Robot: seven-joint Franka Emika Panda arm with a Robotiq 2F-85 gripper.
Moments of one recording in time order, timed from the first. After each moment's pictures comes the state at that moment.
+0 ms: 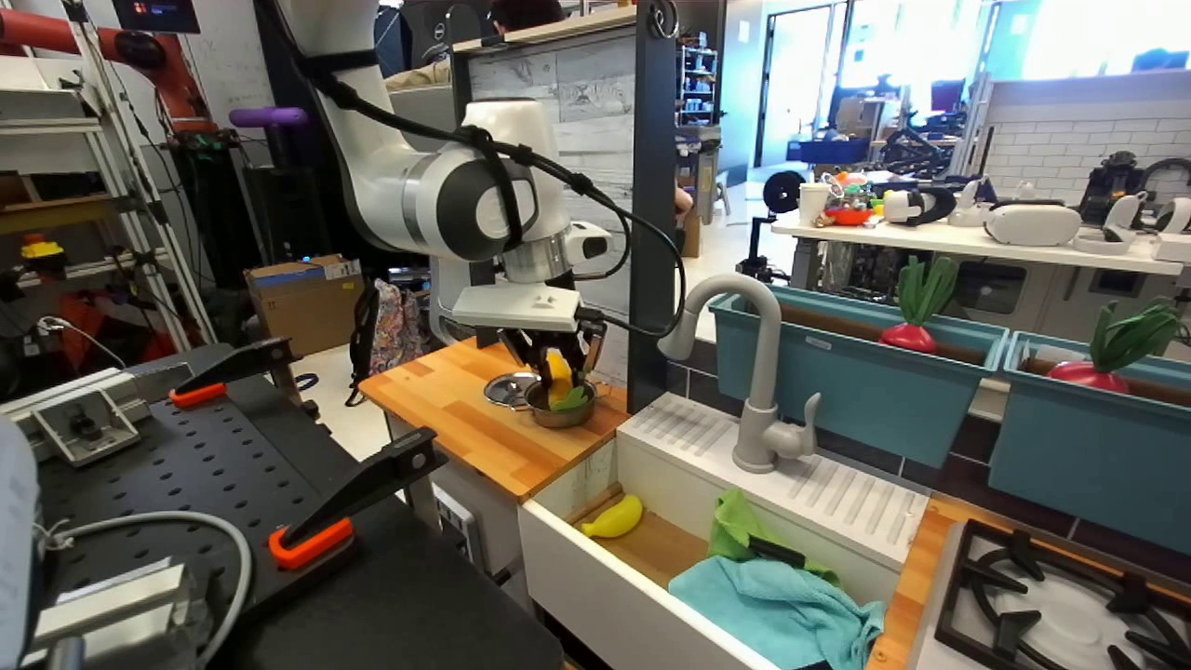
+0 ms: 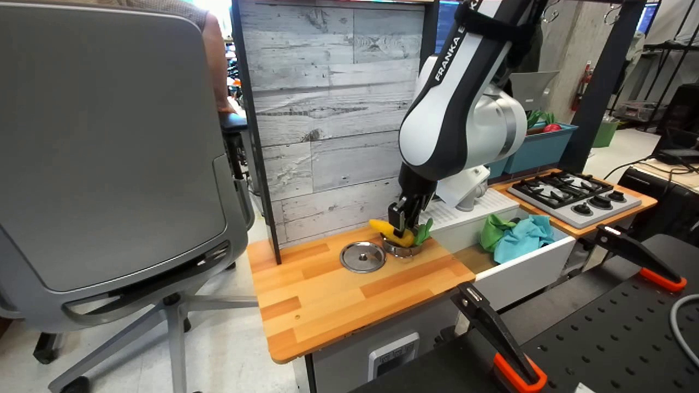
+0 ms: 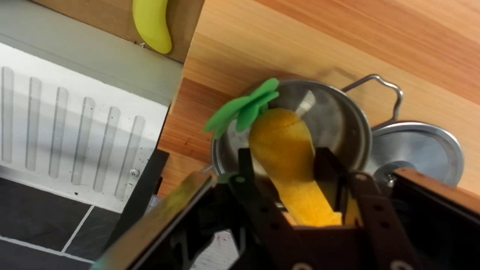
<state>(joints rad) -0.01 0.94 0.05 -1.90 -0.13 3.02 -0.32</state>
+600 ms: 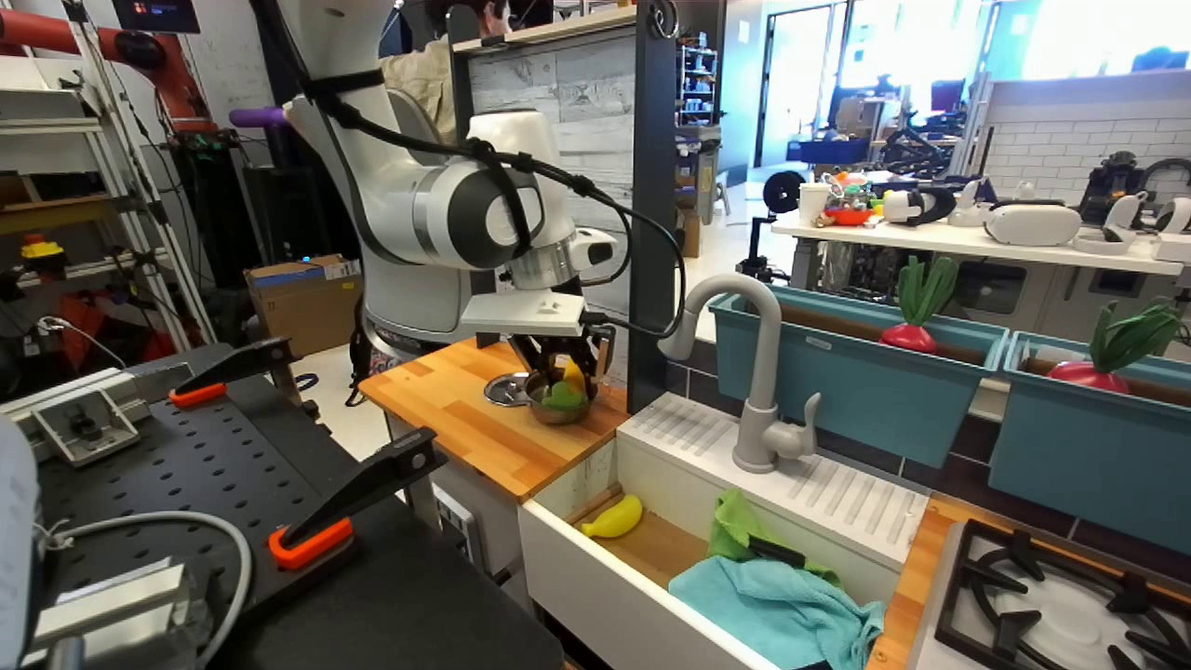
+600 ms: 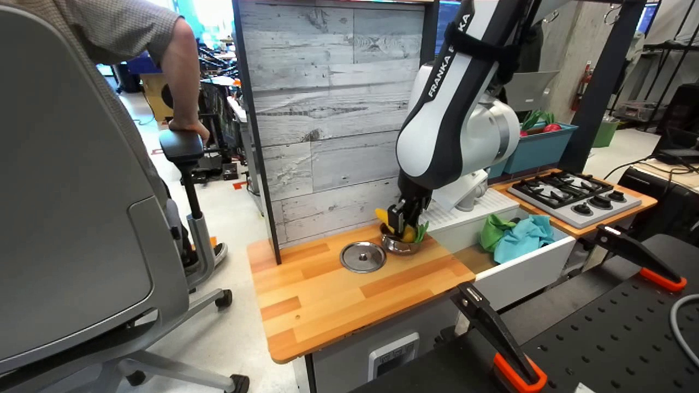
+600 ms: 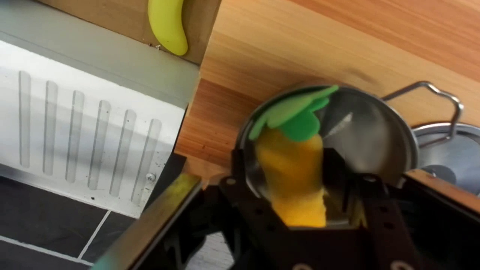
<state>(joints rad) 0.06 0.97 -0.02 -1.85 -0.13 3.02 -0.26</state>
